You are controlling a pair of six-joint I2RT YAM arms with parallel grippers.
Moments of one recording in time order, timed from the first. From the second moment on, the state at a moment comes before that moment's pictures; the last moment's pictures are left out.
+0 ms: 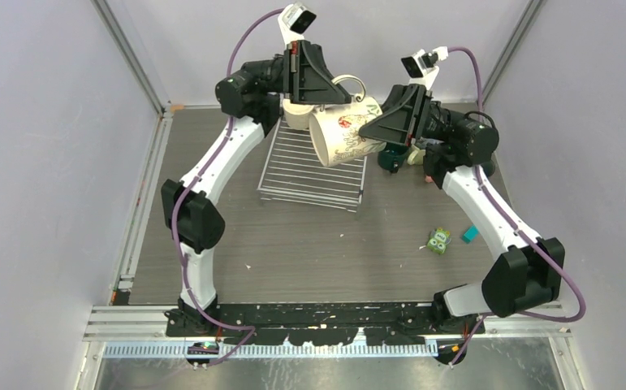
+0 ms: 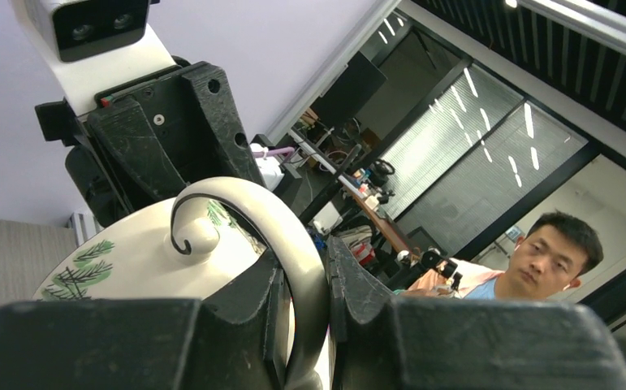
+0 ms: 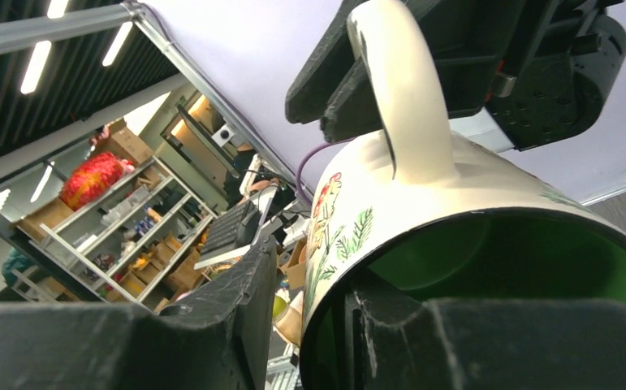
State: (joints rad) left arm -0.49 1.98 2.07 1.20 1.19 -2.04; right arm 0.28 1.40 1.24 1.27 -1.12 1.80
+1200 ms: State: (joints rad) left arm -0.55 2.04 2.11 1.34 1.26 -2.04; right arm 0.29 1.12 1.41 -0.21 -1.18 0.66
